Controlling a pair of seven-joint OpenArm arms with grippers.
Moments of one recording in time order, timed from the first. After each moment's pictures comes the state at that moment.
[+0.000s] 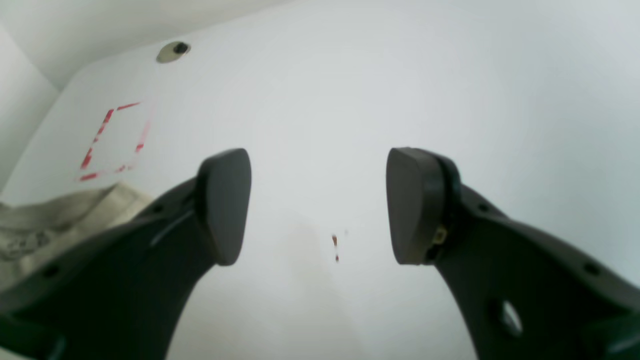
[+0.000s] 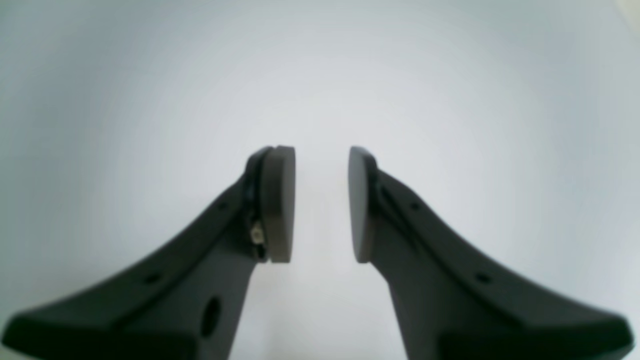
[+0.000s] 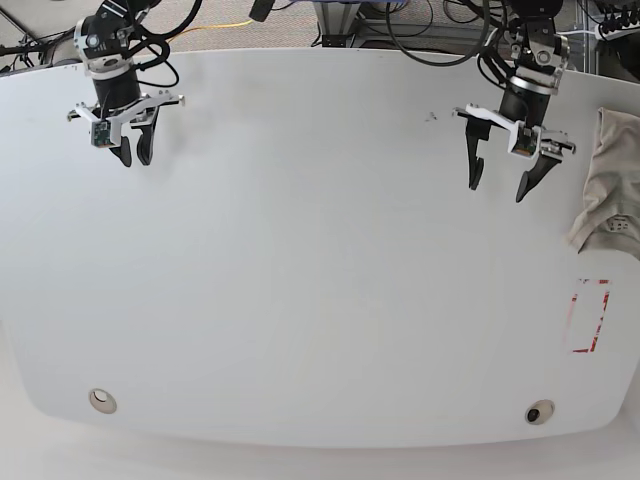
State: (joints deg) left arm 33.2 -7.0 -16.4 104.1 4.8 -22.7 -9.5; right arm -27.9 -3.2 40.4 103.9 4.1 41.0 -13.0
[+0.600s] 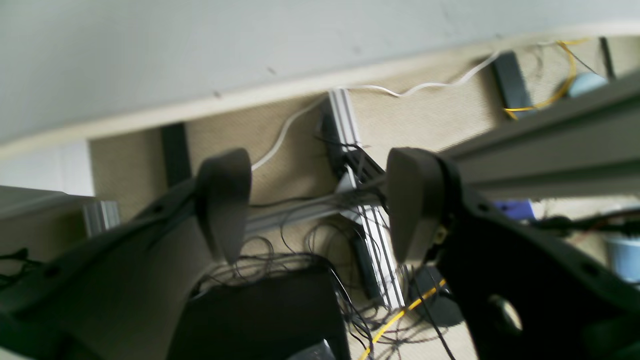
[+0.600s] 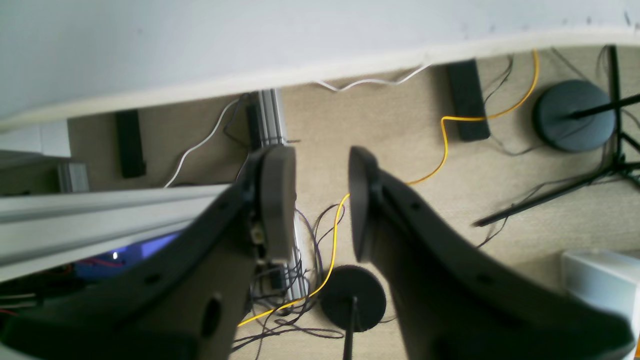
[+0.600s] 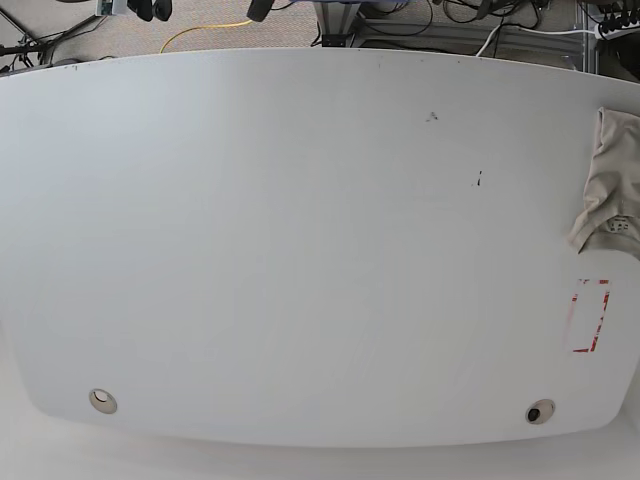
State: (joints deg) left arm 70.2 -2.2 -13.6 107.6 4.7 -23.6 -11.1; right arm -57.1 -2.8 37.7 99.2 20.0 40.5 -12.7
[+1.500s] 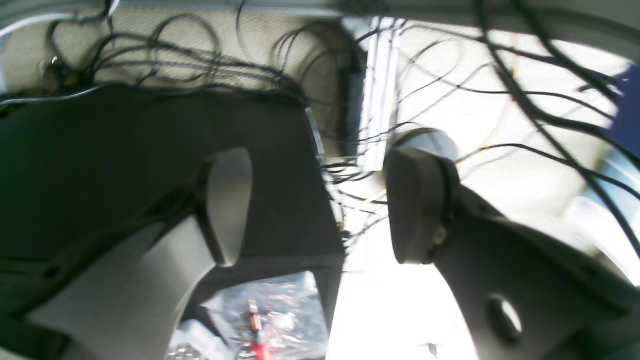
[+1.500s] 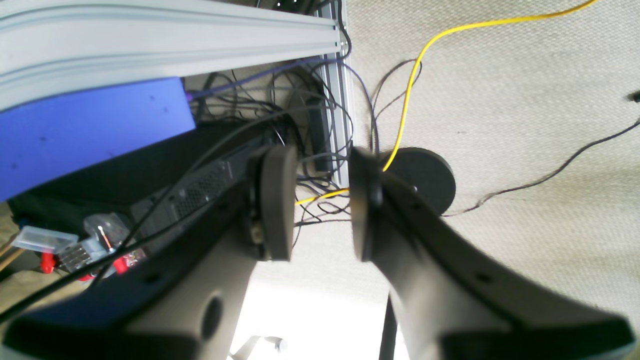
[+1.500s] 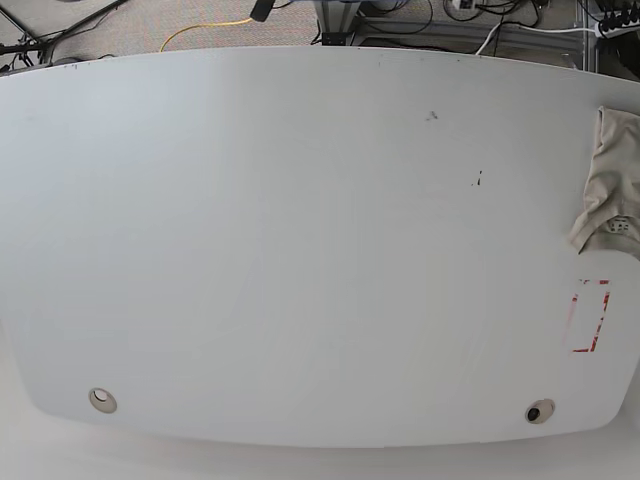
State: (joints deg) left arm 14.9 -8.5 -10.2 11.3 4.5 -16.3 -11.6; right arm -30.7 6.6 19.0 38.6 2.0 37.4 0.6
